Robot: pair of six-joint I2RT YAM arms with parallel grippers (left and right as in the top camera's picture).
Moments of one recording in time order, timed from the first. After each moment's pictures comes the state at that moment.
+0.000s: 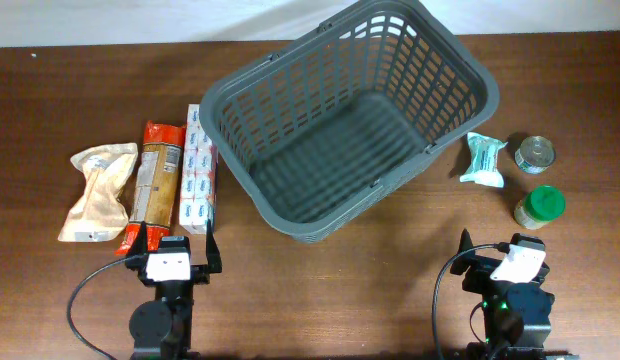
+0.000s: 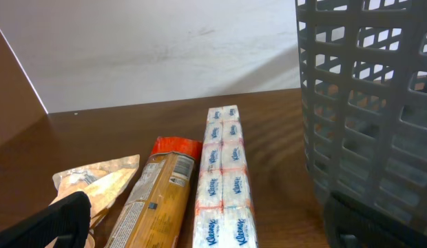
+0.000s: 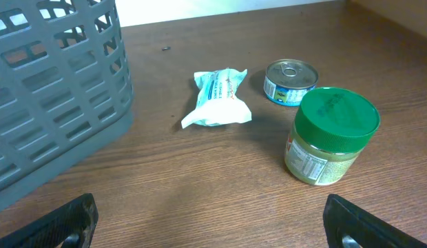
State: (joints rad) left arm -0.03 0.02 0.01 -0.07 -0.09 0.11; right arm -0.05 0.01 0.15 -0.51 0.16 0.11
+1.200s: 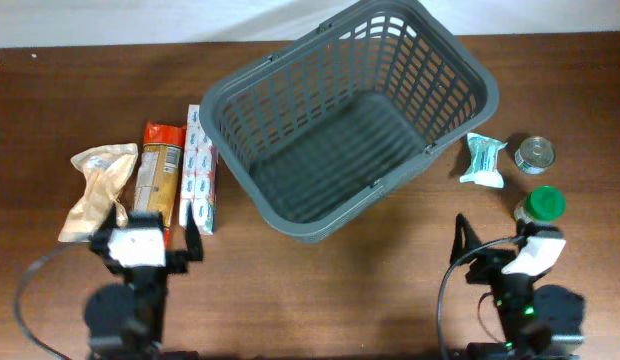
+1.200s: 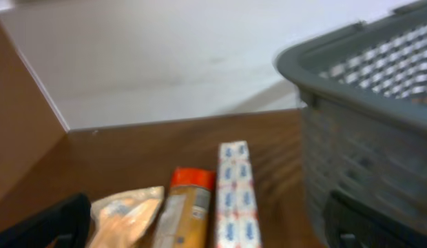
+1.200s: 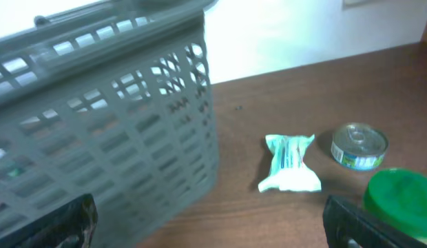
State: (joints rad) left arm 0.04 0.37 0.54 -0.32 -0.04 0.12; right arm -0.05 0.20 0.43 -0.47 -0.07 0.21
